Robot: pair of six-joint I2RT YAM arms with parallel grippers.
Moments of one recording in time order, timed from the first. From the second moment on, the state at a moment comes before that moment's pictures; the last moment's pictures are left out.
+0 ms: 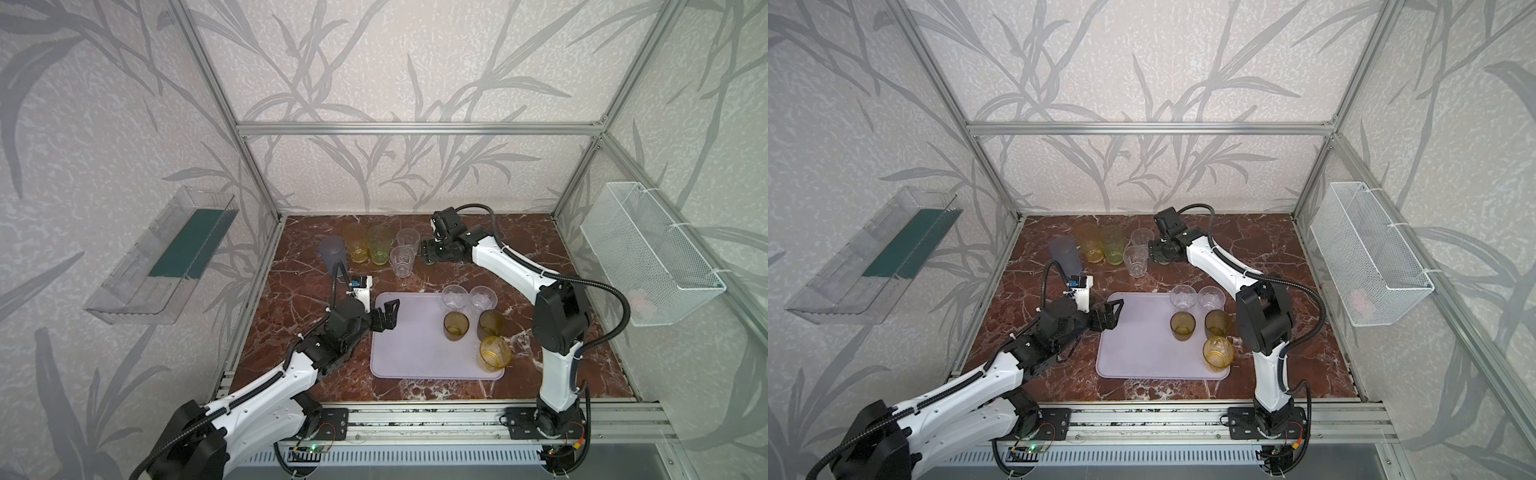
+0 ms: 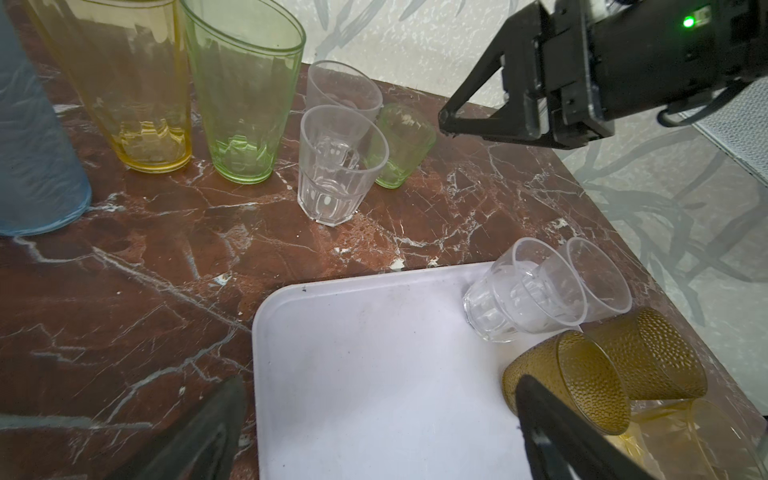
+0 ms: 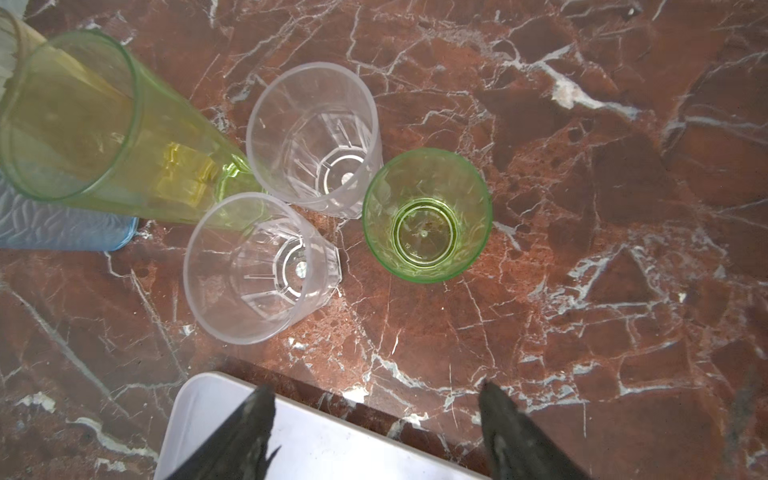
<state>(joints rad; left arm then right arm) -0.65 0.95 0.42 0.12 -0.11 -0.48 0.56 2.00 1.75 -0.69 0.05 0.39</state>
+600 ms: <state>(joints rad) -0.65 0.96 0.42 0.19 0.01 -0.46 0.48 2.29 2.17 -0.91 0.07 0.39</state>
